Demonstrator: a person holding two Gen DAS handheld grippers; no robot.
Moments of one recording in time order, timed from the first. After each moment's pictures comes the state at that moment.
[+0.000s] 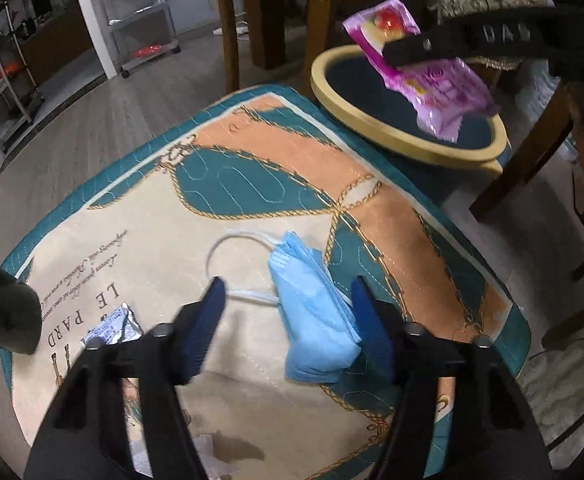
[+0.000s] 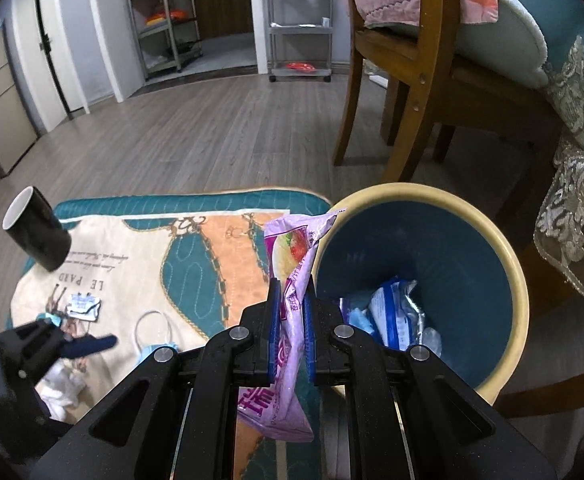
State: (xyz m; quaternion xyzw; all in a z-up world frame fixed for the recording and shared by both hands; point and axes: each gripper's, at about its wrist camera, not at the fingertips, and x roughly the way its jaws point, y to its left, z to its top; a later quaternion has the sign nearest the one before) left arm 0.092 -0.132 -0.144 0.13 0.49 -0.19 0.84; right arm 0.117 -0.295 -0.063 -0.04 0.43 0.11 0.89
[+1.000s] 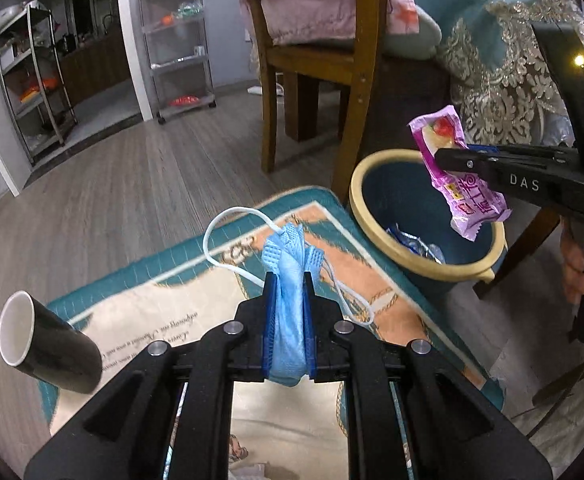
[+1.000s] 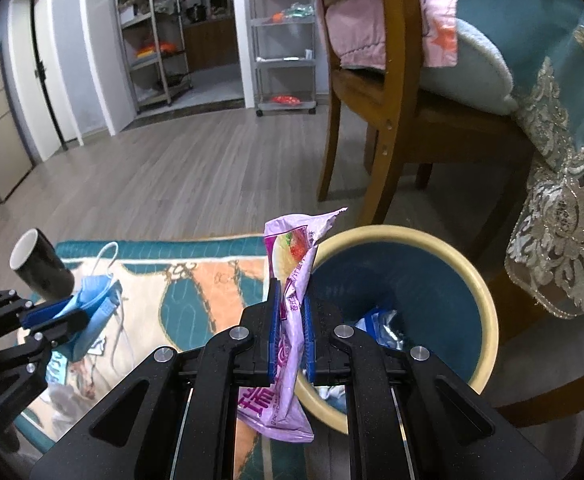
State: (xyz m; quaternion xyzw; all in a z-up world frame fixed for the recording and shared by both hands) left arm 0.112 -0.107 -0.053 0.08 0.39 -0.15 0.90; right arm 0.116 -0.320 -0.023 -0.01 0.38 0.09 0.92
